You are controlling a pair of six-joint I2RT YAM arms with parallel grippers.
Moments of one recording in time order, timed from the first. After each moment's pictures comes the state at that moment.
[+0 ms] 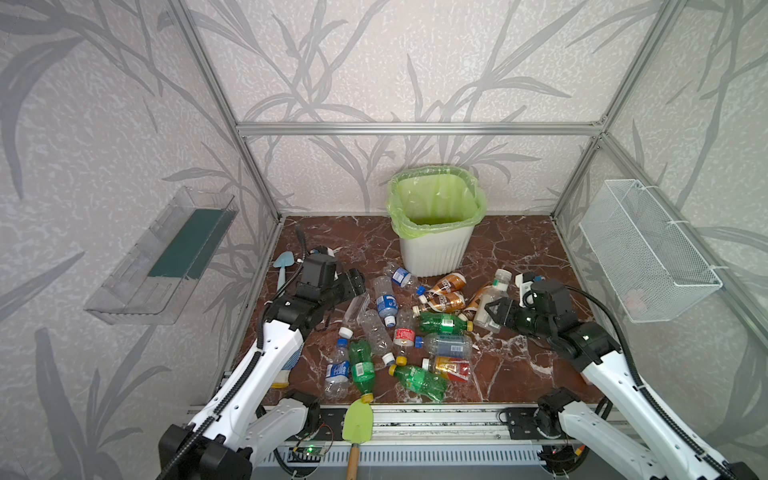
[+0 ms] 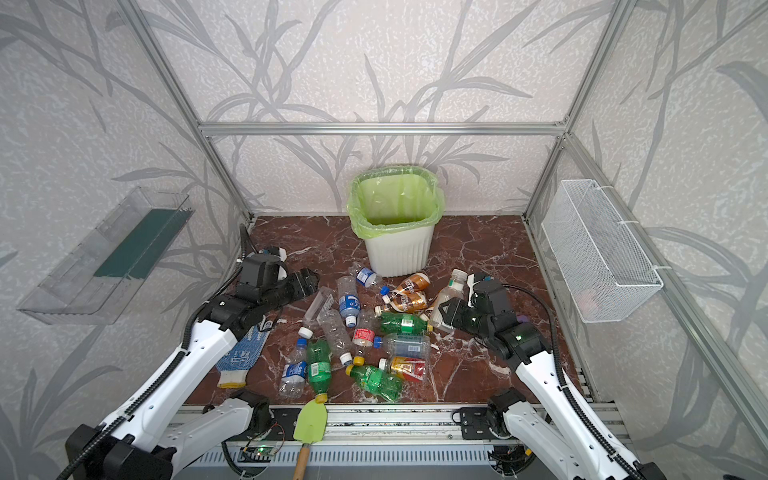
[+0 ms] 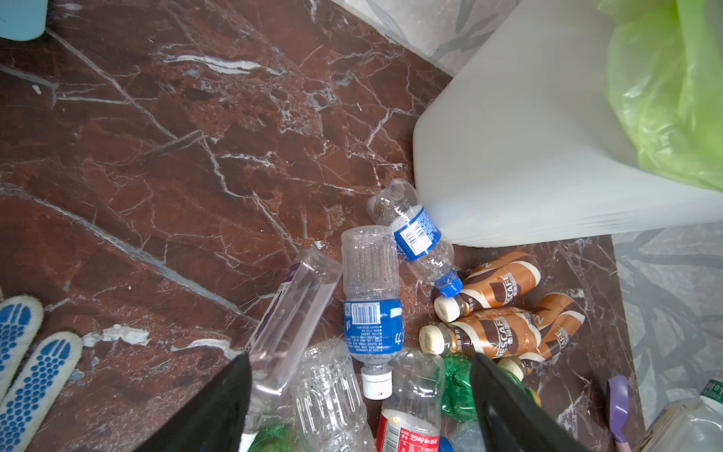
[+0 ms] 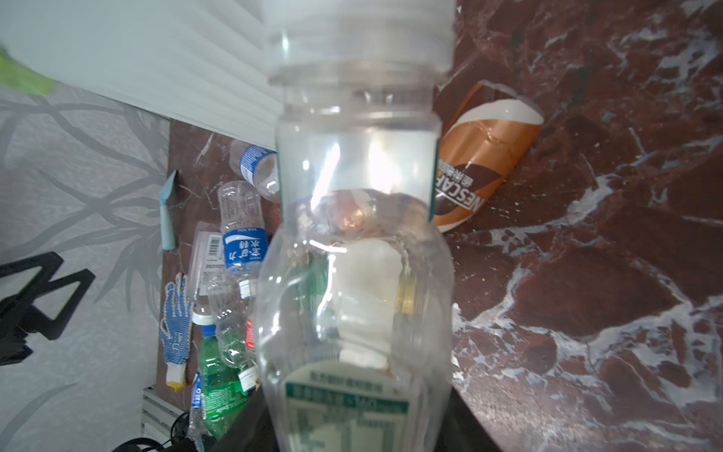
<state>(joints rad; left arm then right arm) -0.29 1.00 0.90 -0.60 0.00 -0.64 0.37 0.80 0.72 -0.62 -0.22 0.76</state>
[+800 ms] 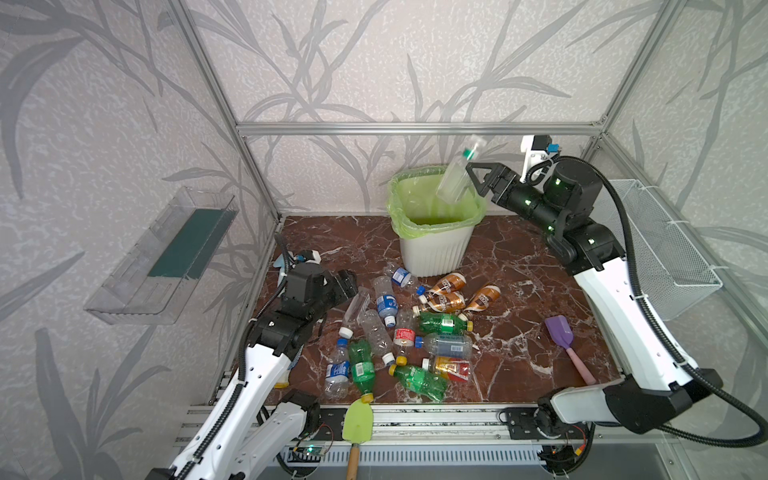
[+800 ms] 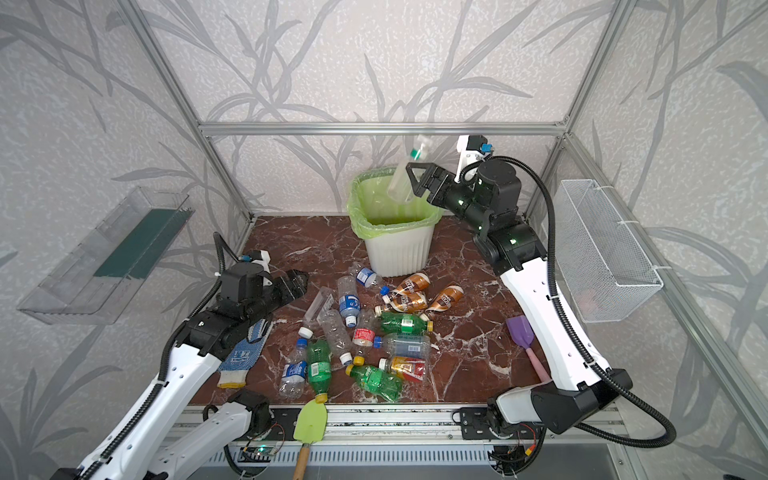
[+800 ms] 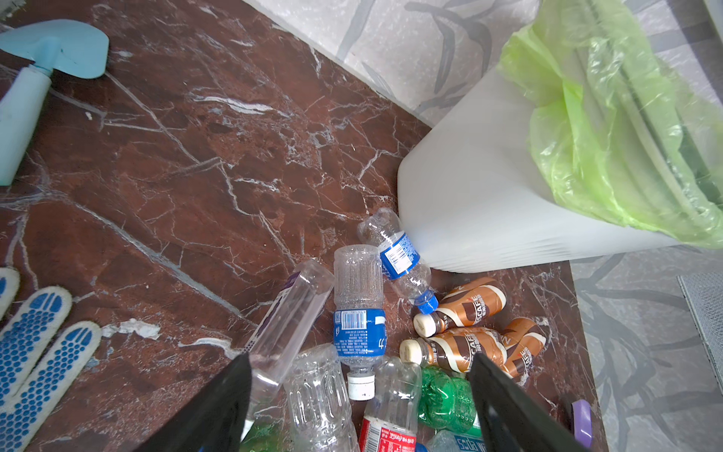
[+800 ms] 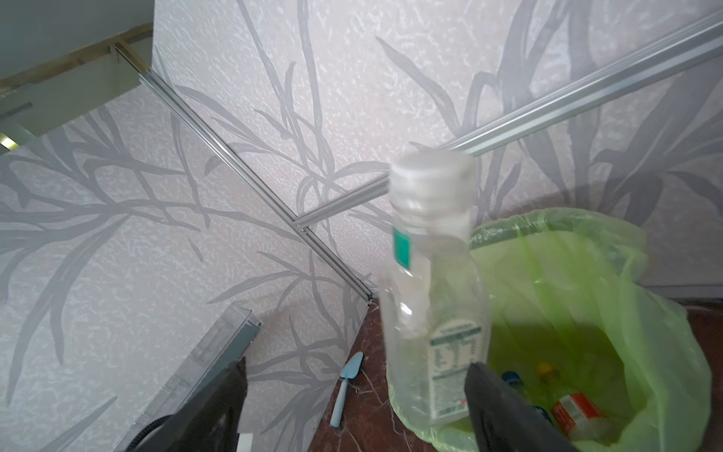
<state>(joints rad) -0.29 0.85 0.89 -0.63 -0.05 -0.70 0.39 1.37 1.72 -0.38 -0.25 0.68</state>
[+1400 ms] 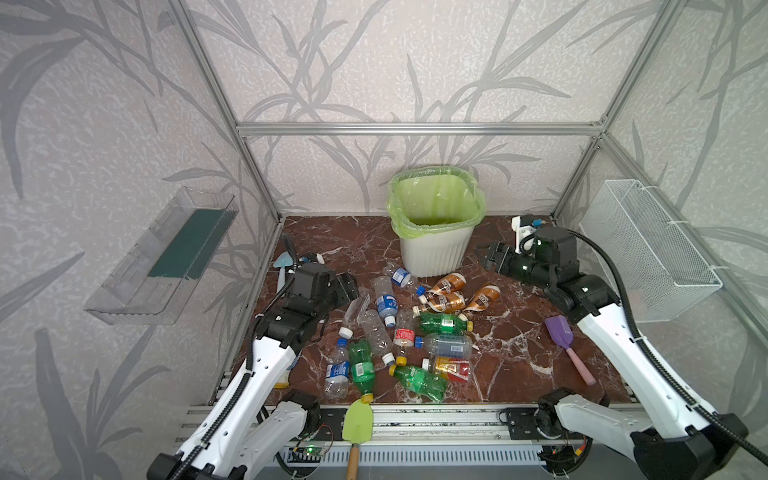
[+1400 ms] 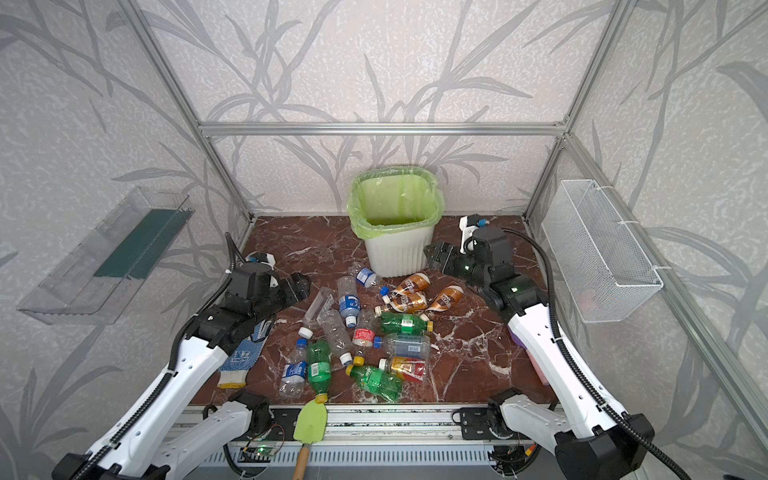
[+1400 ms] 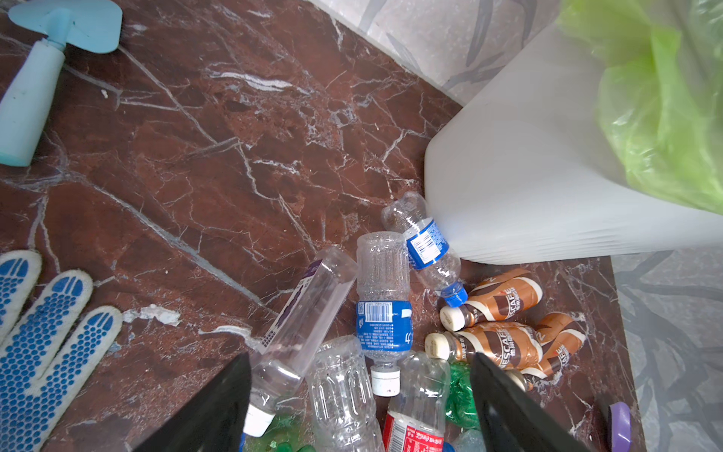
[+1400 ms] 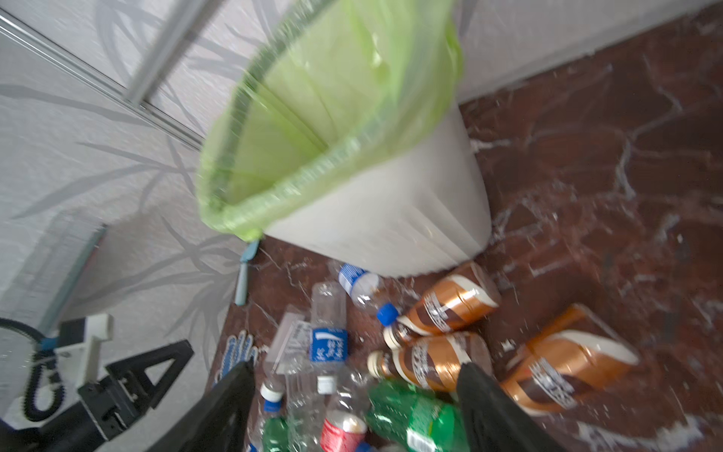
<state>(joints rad) -0.29 0.92 0.86 -0.64 -0.06 -0.68 0.35 1.08 1.07 -0.55 -0.23 0.63</state>
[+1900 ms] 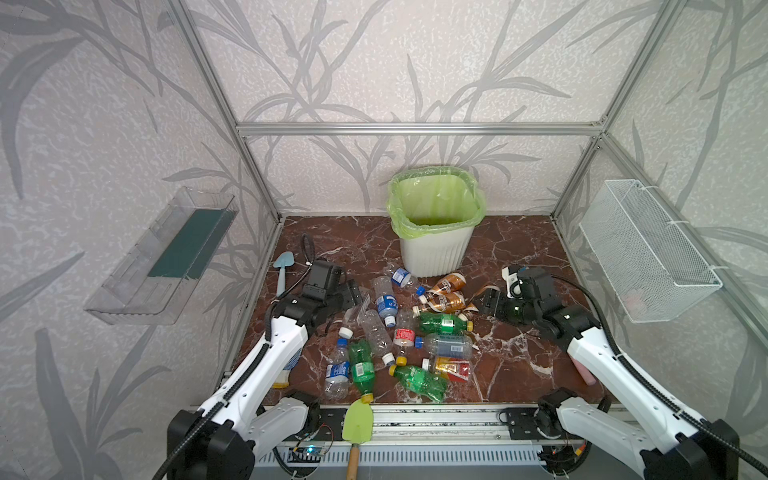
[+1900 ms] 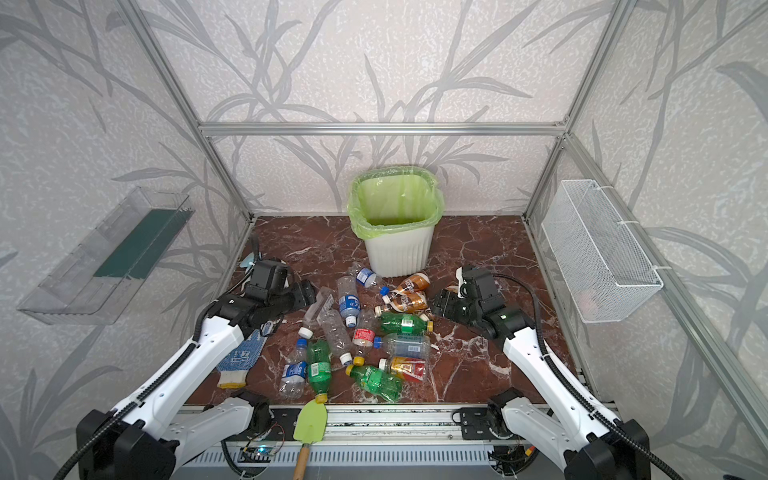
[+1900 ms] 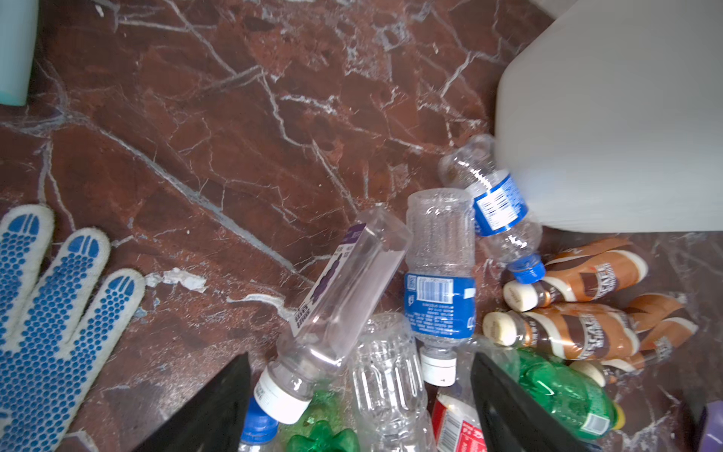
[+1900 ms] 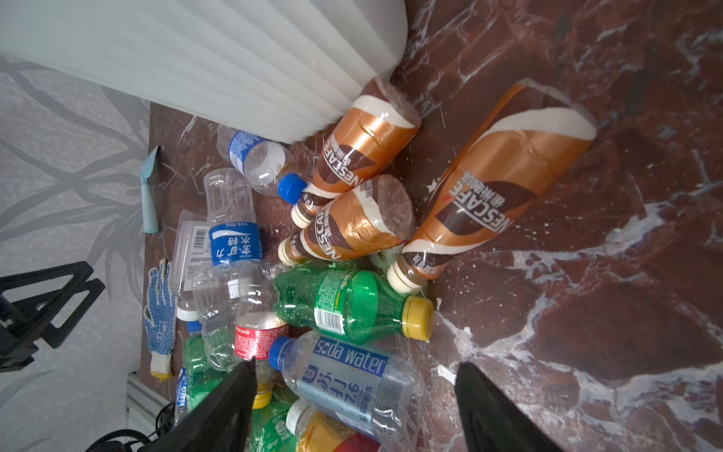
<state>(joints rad) -0.29 1.10 0.87 -0.71 -0.07 -0.64 0.38 0.99 0.76 -0.59 -0.25 0.68</state>
